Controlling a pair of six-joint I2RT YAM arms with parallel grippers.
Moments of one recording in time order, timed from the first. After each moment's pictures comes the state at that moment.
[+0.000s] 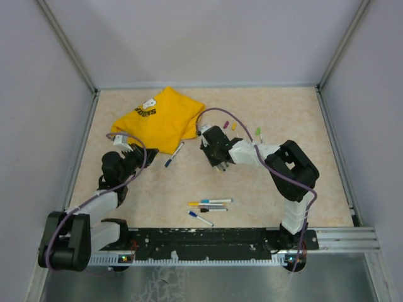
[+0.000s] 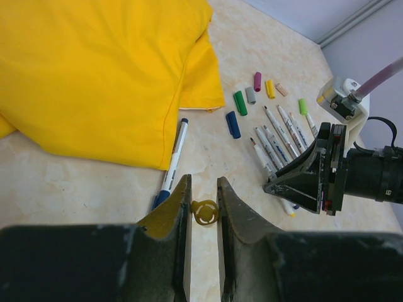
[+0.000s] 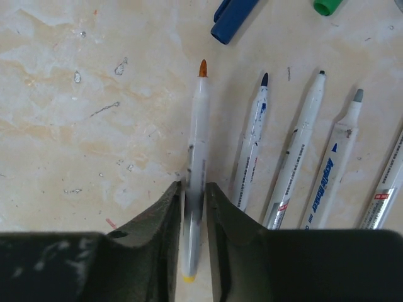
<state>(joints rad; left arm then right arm) -0.11 1.11 0.25 0.72 0.35 -0.59 0.73 1.85 1.13 -0.22 0.07 0.08</state>
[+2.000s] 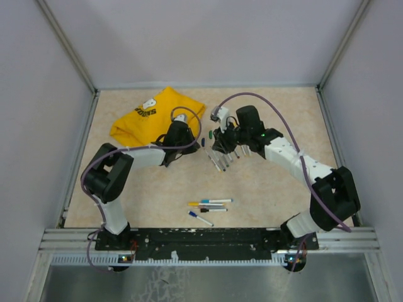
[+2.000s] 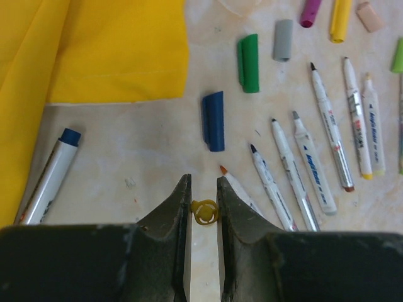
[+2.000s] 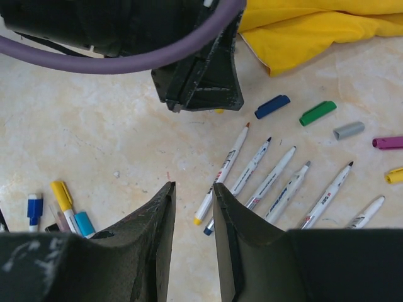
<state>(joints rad) -0.60 1.80 0.95 0.24 -0.06 -0.66 0.53 1.46 1.09 -0.28 -0.49 -0.24</state>
